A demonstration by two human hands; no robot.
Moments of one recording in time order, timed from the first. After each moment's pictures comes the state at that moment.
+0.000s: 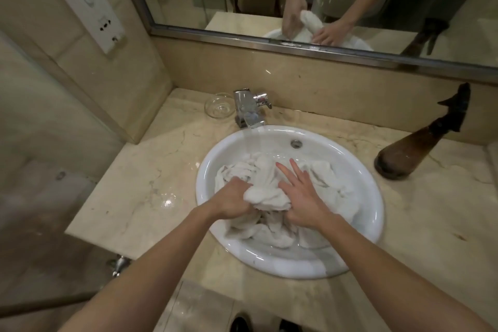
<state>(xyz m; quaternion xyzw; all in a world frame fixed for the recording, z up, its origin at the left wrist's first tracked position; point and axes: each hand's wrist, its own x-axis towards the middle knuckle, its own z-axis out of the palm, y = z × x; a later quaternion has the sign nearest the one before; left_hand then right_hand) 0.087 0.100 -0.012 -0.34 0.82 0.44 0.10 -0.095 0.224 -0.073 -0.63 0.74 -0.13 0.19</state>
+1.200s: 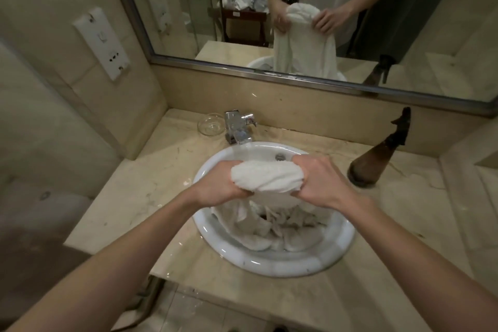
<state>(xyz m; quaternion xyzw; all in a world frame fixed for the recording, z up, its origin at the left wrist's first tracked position) 0.089 0.102 0.094 -0.27 0.79 0.54 -0.09 -0.116 0.249 0.104 -0.61 0.75 -0.20 0.12</state>
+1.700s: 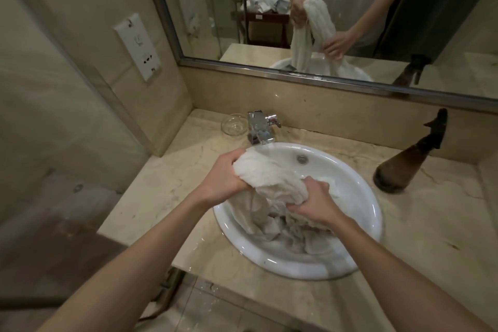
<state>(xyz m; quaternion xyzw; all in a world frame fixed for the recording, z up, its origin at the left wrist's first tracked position) 0.118 0.100 0.113 -0.29 0.75 0.56 -0.20 -0.074 0.236 0.037 -0.50 0.76 -0.31 0.28</state>
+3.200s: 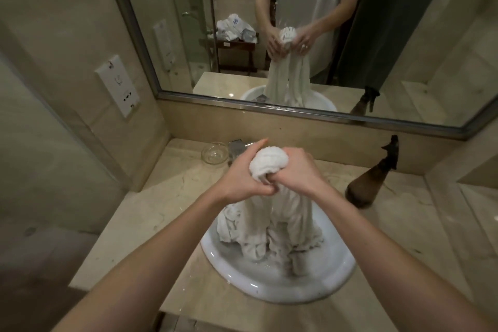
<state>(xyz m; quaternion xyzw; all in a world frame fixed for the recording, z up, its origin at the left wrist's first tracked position) 0.056 0.074 0.149 -0.20 0.77 0.58 -0.18 -0.073 0.173 0.182 -0.43 0.83 -0.29 0.21</state>
